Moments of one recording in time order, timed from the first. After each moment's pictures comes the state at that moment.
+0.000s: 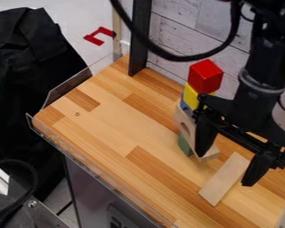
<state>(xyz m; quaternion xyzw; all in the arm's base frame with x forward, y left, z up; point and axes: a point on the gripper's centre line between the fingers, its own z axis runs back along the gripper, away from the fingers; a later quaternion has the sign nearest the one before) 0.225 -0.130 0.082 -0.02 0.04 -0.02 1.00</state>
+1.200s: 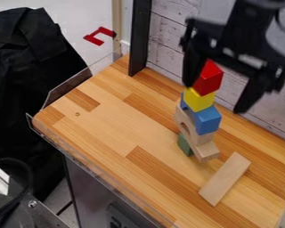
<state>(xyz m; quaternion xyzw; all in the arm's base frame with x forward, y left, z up) 0.250 -0.088 0.155 0.04 -0.02 0.05 1.00</state>
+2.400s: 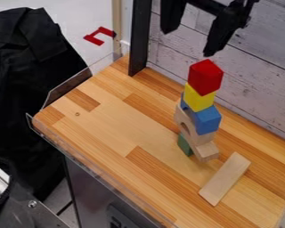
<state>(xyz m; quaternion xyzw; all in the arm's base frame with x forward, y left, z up) 0.271 -0.038 0.170 0.01 0.05 -0.05 1.00</state>
